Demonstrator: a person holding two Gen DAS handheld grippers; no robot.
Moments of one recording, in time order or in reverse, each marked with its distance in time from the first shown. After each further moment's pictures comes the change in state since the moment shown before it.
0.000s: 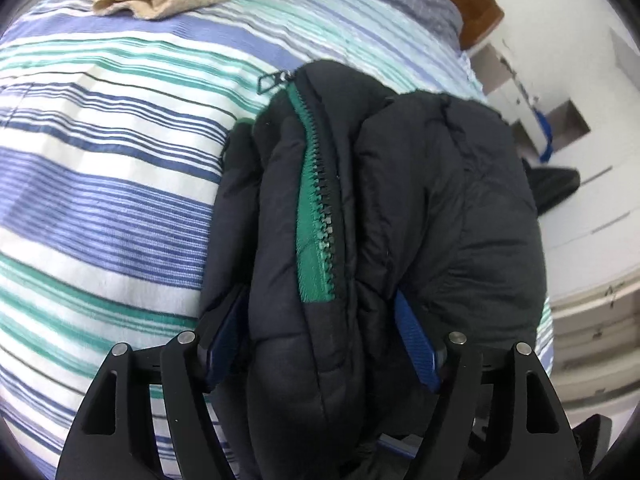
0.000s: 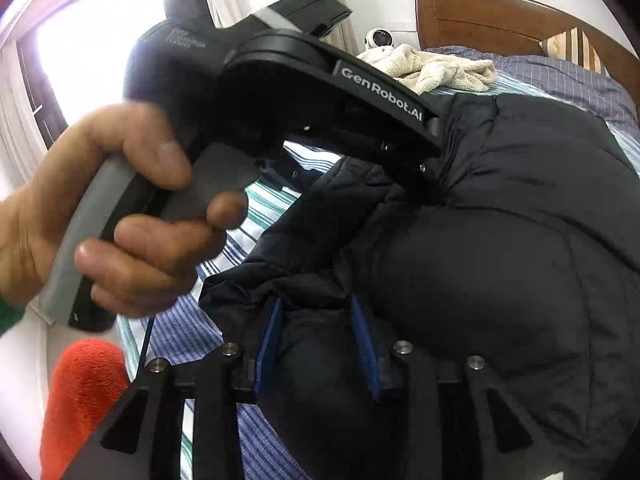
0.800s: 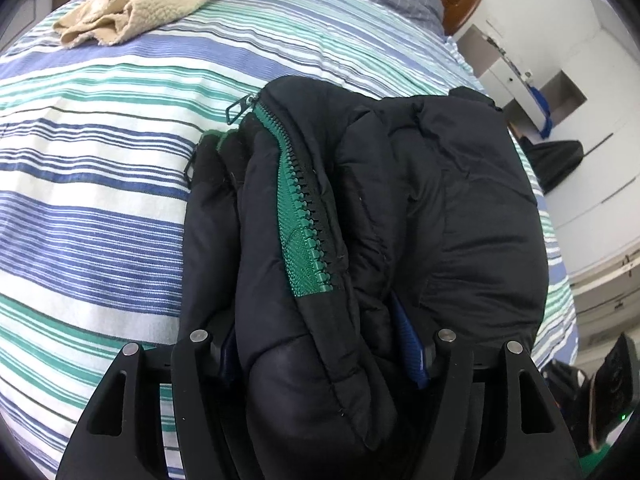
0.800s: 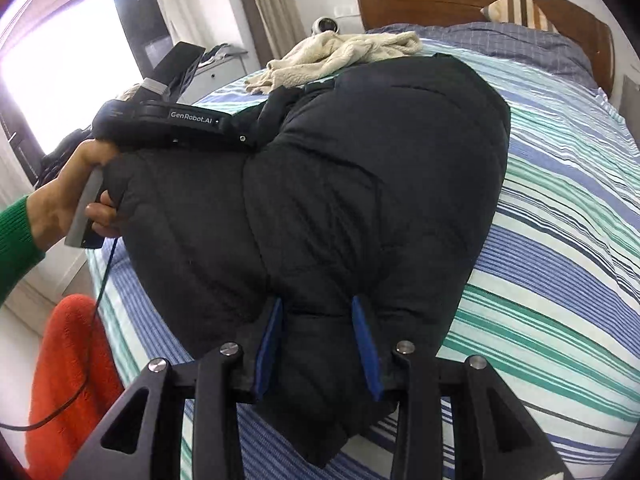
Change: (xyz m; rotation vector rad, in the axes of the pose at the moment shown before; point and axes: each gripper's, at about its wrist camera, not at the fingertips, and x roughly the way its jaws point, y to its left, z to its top) left arm 0.022 -0.024 0.011 0.121 -0.005 0.048; right arm -0.093 -0.120 -0.075 0.138 0.033 -0.079
